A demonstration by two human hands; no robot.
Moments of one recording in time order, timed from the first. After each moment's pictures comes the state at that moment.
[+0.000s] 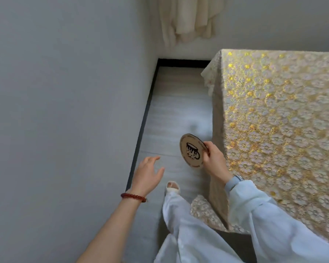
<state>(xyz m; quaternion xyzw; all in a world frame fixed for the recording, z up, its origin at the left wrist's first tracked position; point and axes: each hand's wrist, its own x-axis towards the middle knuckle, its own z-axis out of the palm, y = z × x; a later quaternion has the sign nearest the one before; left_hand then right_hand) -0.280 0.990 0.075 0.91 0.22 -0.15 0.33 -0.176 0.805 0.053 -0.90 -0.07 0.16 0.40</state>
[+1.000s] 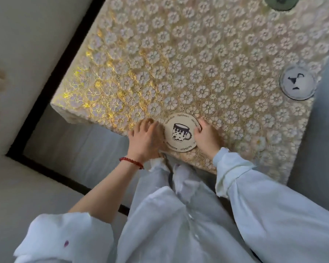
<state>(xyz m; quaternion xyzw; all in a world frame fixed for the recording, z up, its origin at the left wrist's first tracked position) 0.128 0.859 -0.005 0.83 -0.45 -0.32 0.06 -0.022 0.734 -0.012 -0.73 0.55 0.03 0.40</state>
